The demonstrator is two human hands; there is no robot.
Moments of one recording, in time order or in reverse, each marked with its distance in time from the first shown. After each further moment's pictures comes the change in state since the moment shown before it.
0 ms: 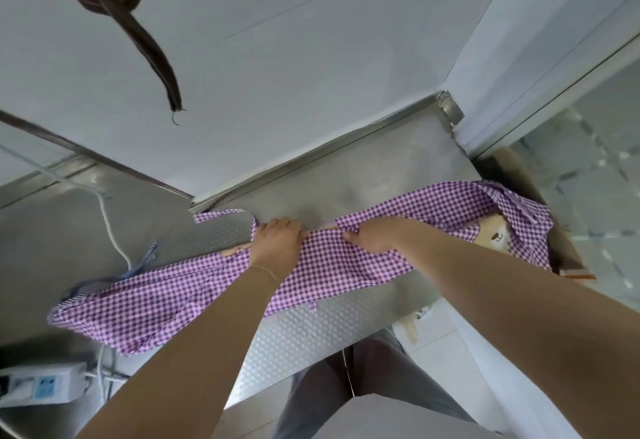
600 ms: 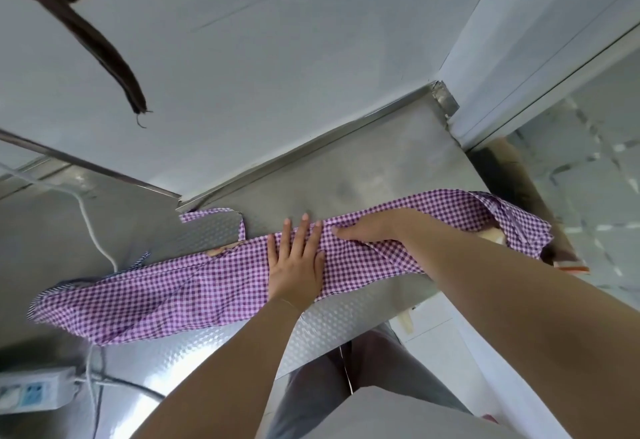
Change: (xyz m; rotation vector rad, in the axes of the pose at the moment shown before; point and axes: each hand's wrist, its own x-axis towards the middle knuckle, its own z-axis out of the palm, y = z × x) left_hand -0.031 0.038 0.056 -0.001 -0.044 -0.034; right_hand 0.003 0.008 -0.008 0.238 -0.111 0.011
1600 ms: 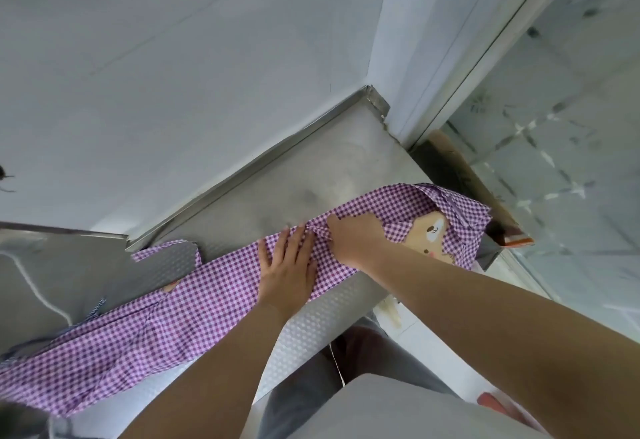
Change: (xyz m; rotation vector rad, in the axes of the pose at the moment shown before) left_hand 0.020 0.042 -0.012 0.131 -0.025 0.239; right_hand -0.022 0.039 0.032 -0.332 0.647 -0.030
